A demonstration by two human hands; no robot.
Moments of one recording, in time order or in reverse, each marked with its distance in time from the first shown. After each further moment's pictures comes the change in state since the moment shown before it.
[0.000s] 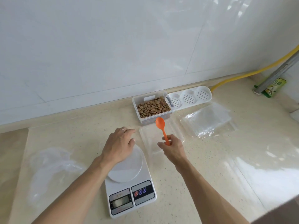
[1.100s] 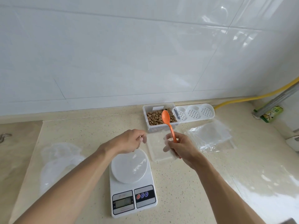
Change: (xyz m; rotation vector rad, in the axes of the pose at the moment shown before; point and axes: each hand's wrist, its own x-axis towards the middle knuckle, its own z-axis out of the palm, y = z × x) left_hand -0.004 0.001 -0.053 -0.395 -0.314 -0.015; right_hand -0.023 -0.062 -0.027 0.051 -0.254 -0.163
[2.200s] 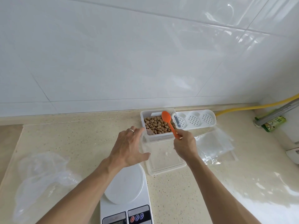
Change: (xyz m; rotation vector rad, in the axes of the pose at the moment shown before) left_hand 0.056 -0.022 0.020 0.280 0.398 0.146; right_hand 0.078 -0.006 -0.009 -0.458 0.377 -0.046
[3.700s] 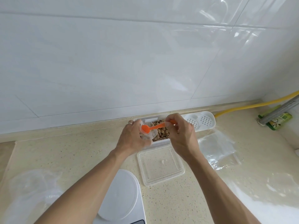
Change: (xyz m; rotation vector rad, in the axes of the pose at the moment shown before) left_hand 0.073 0.023 0.004 -0.276 0.027 -0.231; right_hand 0.013 -0.031 -0.035 0.154 0.149 -0.525
